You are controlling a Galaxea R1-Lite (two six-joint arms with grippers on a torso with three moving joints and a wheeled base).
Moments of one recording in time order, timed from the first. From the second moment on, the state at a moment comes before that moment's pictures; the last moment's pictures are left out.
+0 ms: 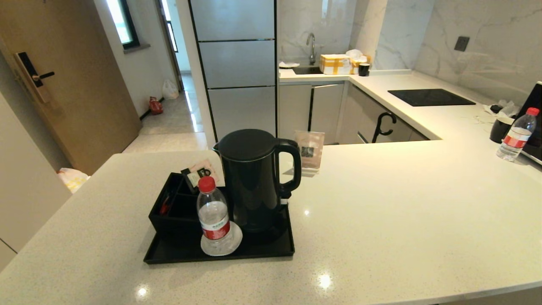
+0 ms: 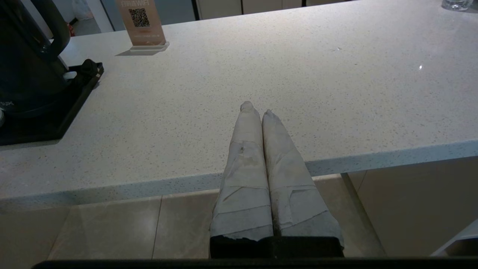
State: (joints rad) left arm 0.00 0.00 -0.05 0.12 -0.01 0.03; right arm -0.01 0.00 0.00 0.00 -0.01 0.04
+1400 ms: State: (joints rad) left arm 0.00 0.00 -0.06 0.14 -0.01 0.06; right arm -0.01 0.00 0.00 0.00 -0.01 0.04
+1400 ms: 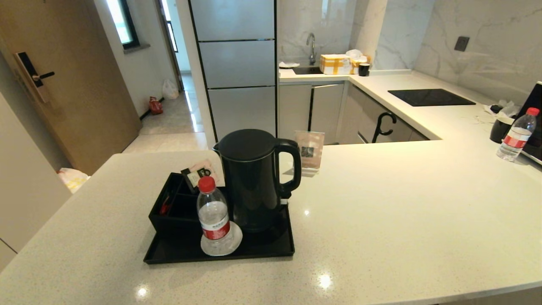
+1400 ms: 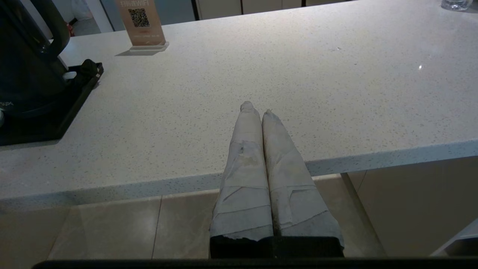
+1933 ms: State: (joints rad) left arm 0.00 0.45 -0.51 0.27 -0.02 0.04; right arm -0.01 0.00 0.00 0.00 -0.01 0.04
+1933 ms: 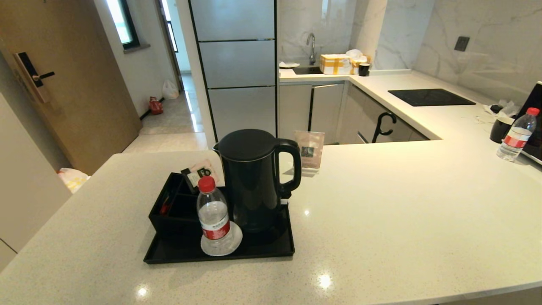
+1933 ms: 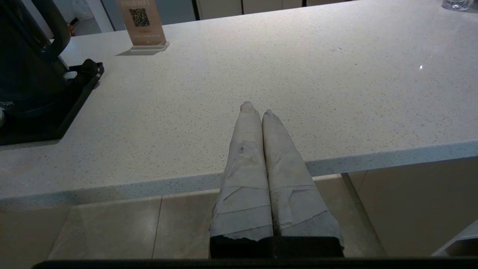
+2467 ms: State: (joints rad) left arm -0.04 0.81 -0.67 0.36 -0.36 0.05; right arm -0.01 0.00 0.00 0.00 -0.01 0.04
